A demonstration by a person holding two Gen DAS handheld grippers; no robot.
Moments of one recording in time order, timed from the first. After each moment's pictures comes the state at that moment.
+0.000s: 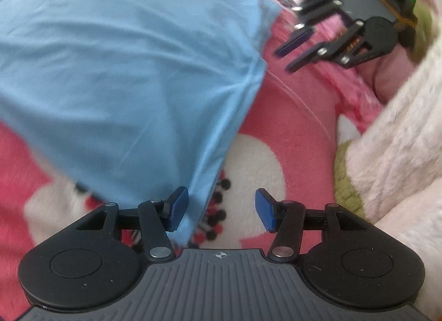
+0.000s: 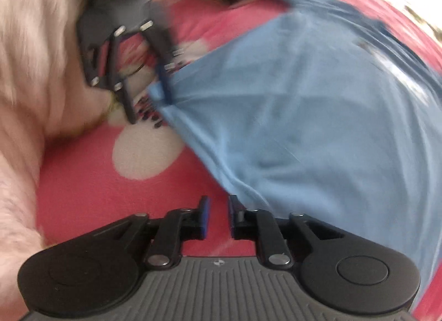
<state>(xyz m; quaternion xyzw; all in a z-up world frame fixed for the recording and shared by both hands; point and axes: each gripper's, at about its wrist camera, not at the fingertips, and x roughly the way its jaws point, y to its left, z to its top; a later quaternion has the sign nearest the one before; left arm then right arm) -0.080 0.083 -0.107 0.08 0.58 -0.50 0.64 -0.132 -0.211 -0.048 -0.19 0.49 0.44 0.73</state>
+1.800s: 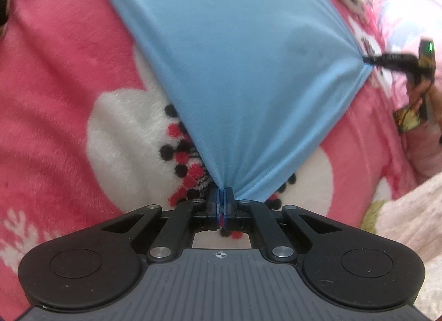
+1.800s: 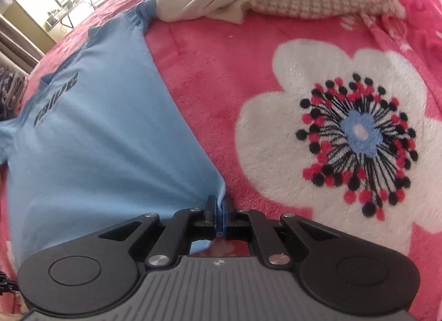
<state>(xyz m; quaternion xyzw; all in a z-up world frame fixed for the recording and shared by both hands) -0.083 0.142 -0.124 -0.01 0.63 -0.33 0.70 -0.085 -0.440 -0.099 0.16 0.54 -0.02 0.83</state>
